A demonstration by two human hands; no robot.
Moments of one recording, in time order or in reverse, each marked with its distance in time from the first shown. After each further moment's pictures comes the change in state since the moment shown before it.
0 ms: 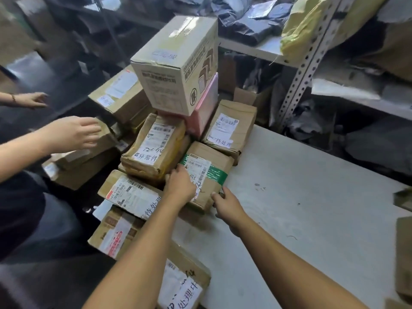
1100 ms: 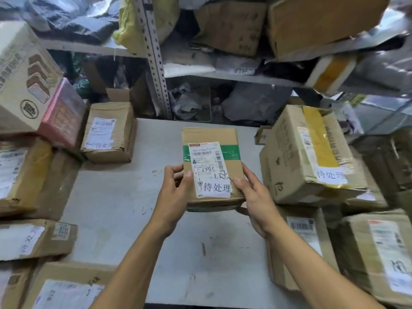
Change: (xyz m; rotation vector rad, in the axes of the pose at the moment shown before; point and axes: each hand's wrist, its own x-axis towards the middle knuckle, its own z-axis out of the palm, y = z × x) left_hand -0.186 0.166 0.105 -0.939 -0.399 0.425; right_hand -0.201 0.083 -0.245 0.494 0.423 -0.241
